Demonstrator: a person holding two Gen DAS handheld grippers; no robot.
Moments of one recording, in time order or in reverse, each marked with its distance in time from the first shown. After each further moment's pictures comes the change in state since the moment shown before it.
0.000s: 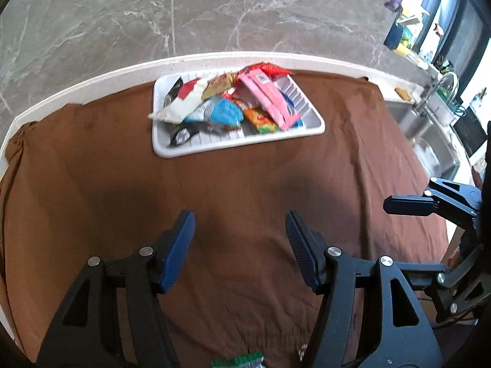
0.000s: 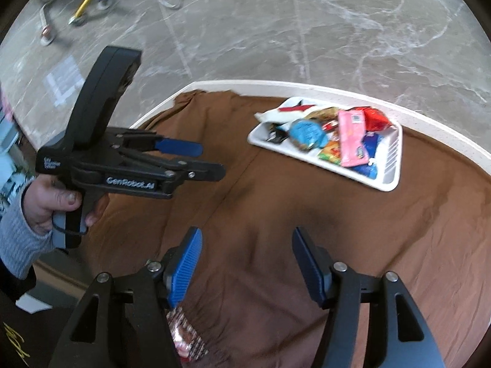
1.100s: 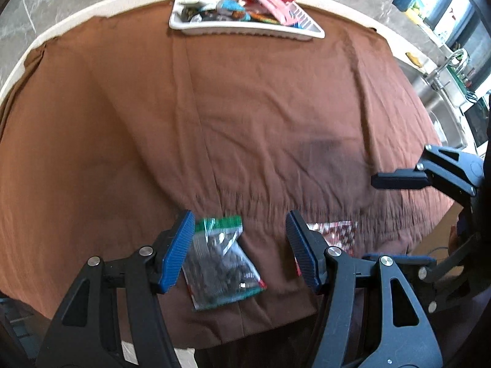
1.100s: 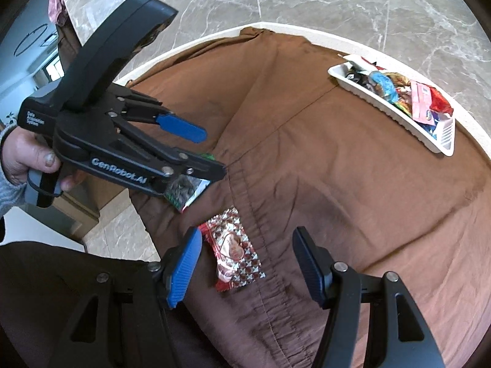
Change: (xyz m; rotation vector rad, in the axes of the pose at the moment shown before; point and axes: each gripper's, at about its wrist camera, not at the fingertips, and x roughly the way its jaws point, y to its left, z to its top) left arm -0.009 -0.021 -0.155 -0.100 0.182 0.025; right arm 0.025 0.068 -0.092 -0.259 0.191 0.070
